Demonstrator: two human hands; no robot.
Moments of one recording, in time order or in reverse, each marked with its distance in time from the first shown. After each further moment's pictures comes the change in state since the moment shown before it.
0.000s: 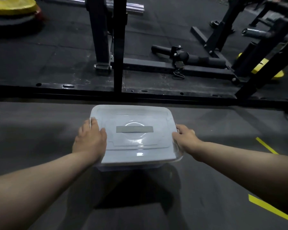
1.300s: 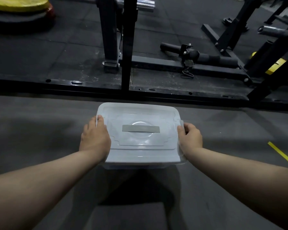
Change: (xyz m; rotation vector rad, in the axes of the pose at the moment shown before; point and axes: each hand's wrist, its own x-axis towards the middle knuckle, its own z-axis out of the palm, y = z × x) left_hand 0.000 0.000 0.002 -0.024 0.056 -0.016; right_hand 0.024 0.007 0.034 0.150 0.348 -0.155
